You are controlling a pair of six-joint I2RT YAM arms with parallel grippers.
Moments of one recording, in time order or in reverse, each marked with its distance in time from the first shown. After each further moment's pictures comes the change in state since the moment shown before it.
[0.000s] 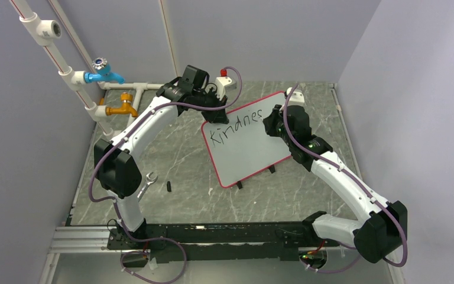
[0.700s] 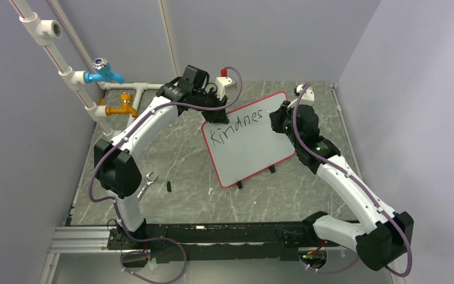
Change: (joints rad) left arm 0.000 0.000 0.000 0.001 0.005 0.001; right arm -0.023 -0.073 0.013 0.006 0.039 -0.008
